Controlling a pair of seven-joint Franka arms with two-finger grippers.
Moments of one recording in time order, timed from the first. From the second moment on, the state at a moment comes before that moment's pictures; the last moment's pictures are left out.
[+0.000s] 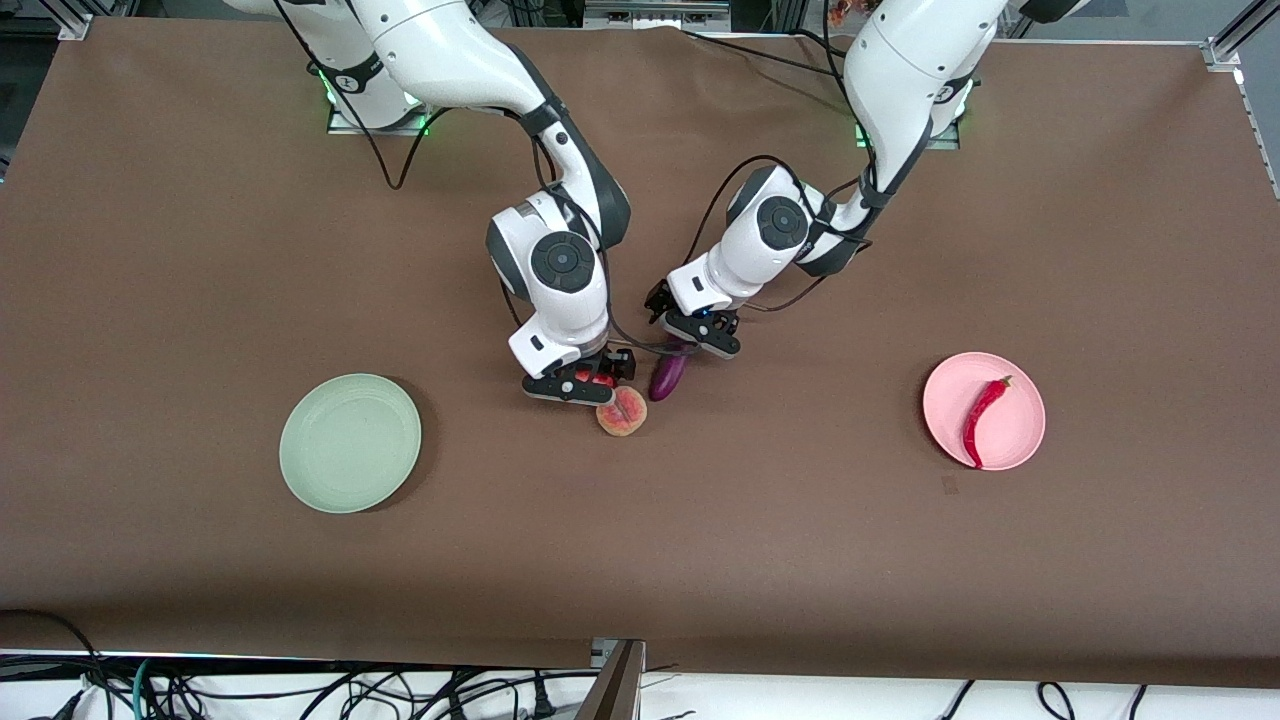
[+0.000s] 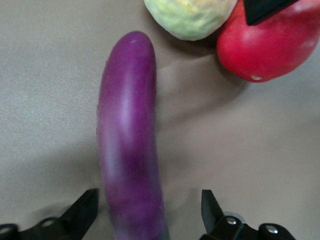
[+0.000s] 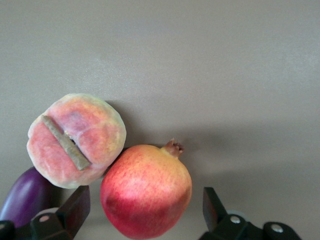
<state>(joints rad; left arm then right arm) -0.39 0.66 -0.35 -2.02 -0.23 2.91 -0.13 0.87 0.77 -0.25 -1.49 0.13 2.31 0.74</state>
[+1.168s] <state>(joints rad) 0.11 0.46 -0.31 -1.99 -0.15 2.48 0.34 0.87 0.78 -0.25 -1.54 0.13 2.41 0.74</state>
